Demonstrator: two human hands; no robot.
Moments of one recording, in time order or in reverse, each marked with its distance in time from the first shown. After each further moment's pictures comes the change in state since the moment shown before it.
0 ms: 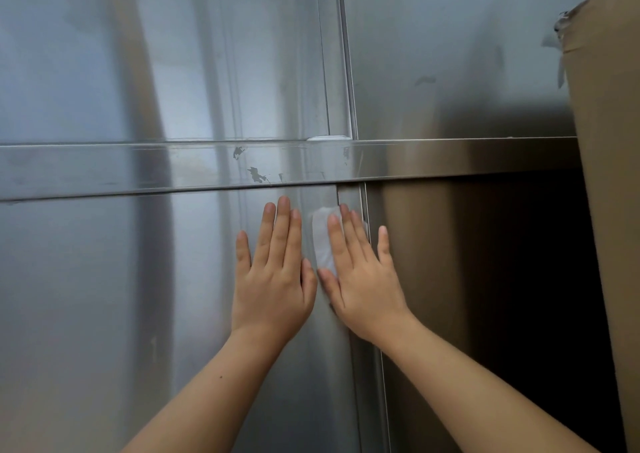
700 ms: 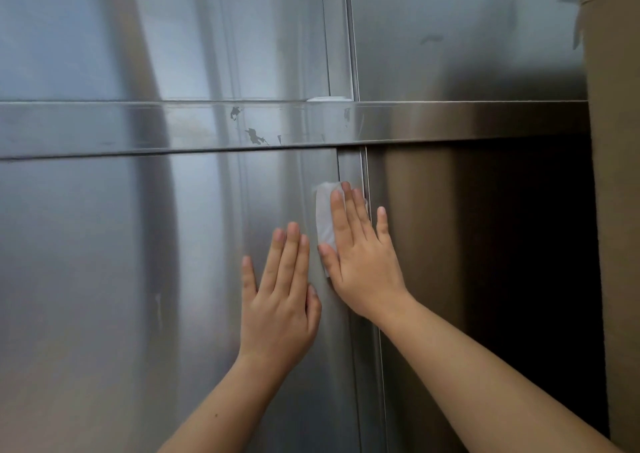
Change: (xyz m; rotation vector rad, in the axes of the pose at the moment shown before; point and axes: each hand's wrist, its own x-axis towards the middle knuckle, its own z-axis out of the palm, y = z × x) left_hand -0.072 0.011 0.005 -0.012 -0.051 0.034; right_hand -0.016 -0.003 0.010 0.097 -0.068 0.036
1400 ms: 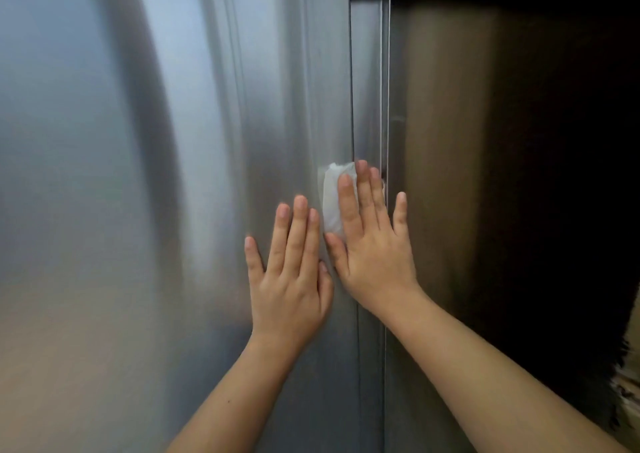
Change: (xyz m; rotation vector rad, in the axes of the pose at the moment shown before) left_hand -0.092 0.034 0.010 0.001 -0.027 -0.082; right_hand -0.101 -0.010 0.036 -0.111 -0.019 0.019
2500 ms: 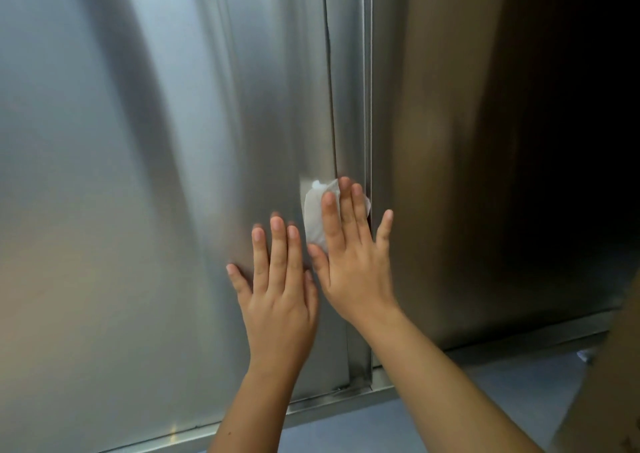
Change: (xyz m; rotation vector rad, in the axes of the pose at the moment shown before) left_hand -0.232 0.051 0.009 -0.097 -0.265 -0.216; right_hand -0.223 -0.028 0.087 0.056 -0.074 0.079
